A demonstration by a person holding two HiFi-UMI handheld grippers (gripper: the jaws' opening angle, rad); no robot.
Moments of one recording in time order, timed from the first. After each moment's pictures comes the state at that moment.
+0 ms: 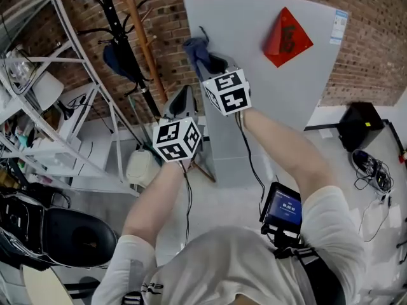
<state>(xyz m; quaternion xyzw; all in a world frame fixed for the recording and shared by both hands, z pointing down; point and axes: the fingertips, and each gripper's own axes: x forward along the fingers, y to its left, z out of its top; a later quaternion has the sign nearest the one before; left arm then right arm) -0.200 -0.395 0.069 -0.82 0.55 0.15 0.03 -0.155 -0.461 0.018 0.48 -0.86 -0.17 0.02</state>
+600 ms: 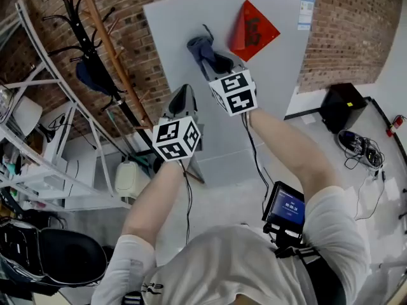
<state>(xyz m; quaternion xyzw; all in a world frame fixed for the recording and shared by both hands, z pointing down) -0.119 -0.403 0.071 -0.86 0.49 0.15 0.03 -0.046 -0.455 0.019 0.55 -0.81 -0.19 0.04</state>
